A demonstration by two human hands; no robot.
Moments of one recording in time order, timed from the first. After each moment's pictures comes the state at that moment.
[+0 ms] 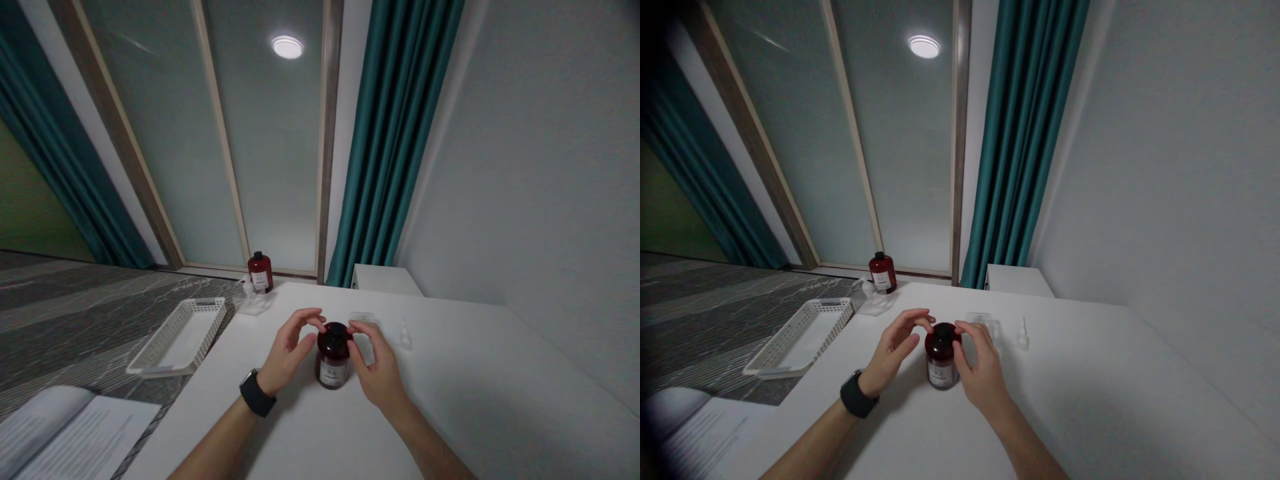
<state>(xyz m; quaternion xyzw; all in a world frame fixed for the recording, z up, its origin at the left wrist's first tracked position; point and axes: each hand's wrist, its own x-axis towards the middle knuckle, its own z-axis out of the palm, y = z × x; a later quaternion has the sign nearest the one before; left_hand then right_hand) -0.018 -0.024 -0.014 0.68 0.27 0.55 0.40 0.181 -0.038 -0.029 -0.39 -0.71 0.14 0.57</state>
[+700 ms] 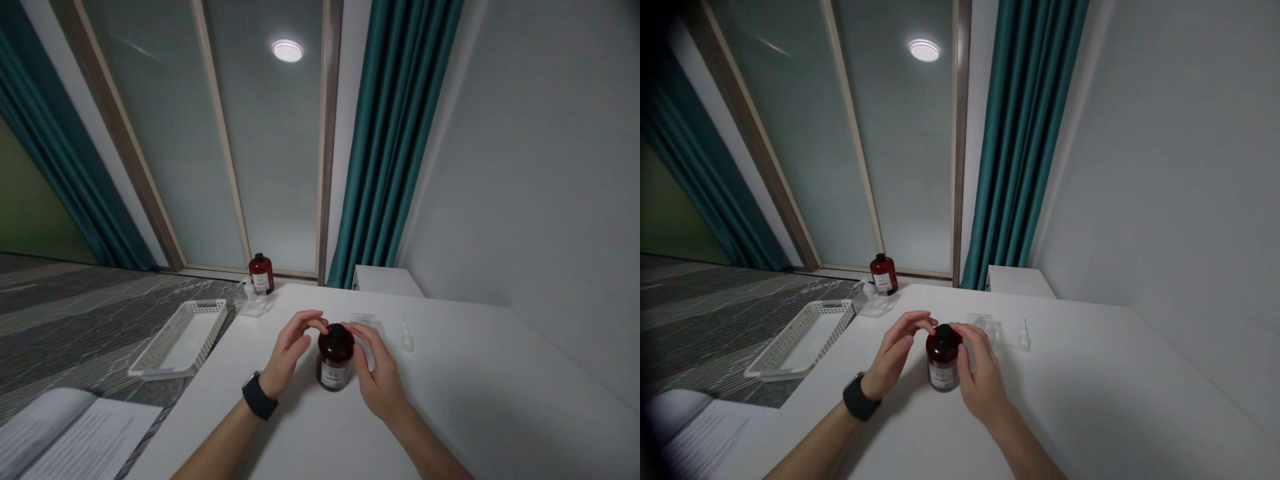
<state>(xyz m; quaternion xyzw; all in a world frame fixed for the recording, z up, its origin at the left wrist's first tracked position) -0.018 -0.021 -0.019 0.65 0.22 0.57 0.45 0.179 -0.048 -0.026 -0.38 -0.73 0.14 0.54</state>
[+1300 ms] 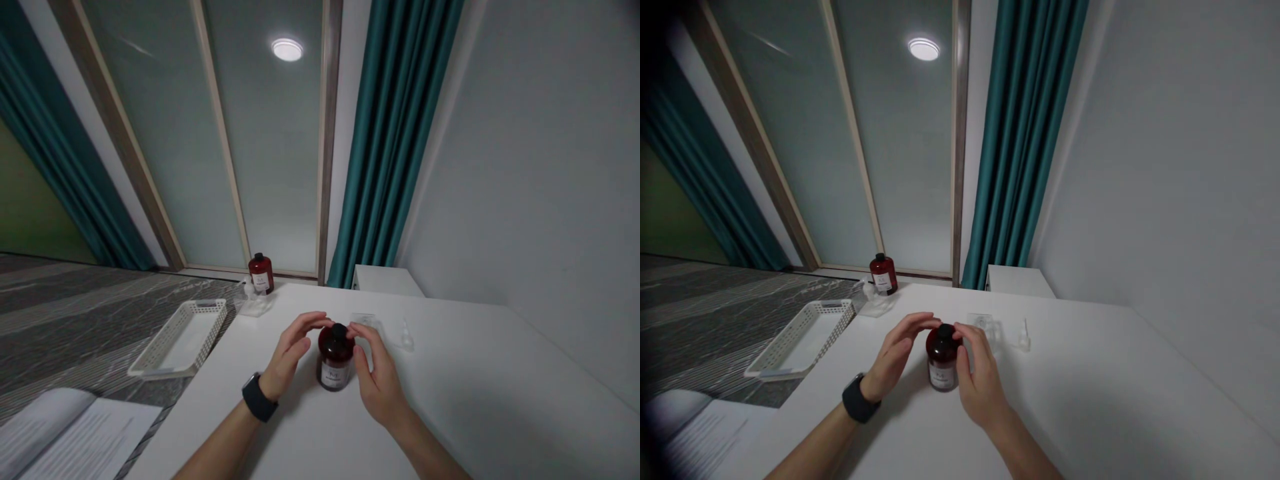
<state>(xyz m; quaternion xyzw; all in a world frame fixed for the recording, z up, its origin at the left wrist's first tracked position) -0.017 -0.022 -0.021 0.64 0.21 0.56 0.48 0.178 -0.049 -0.028 -0.38 -0.72 0.16 0.56</state>
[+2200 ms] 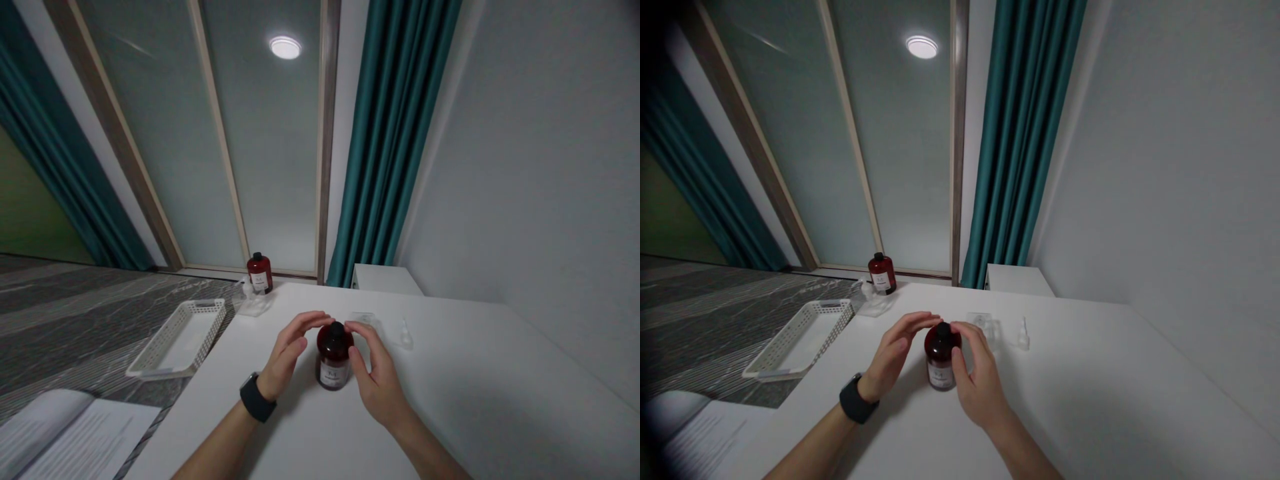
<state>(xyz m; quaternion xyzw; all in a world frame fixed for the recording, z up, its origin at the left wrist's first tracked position) -0.018 -0.021 -0.022 0.63 0.20 0.57 0.49 0.178 -0.051 -0.023 -0.38 -0.71 0.21 0.55</state>
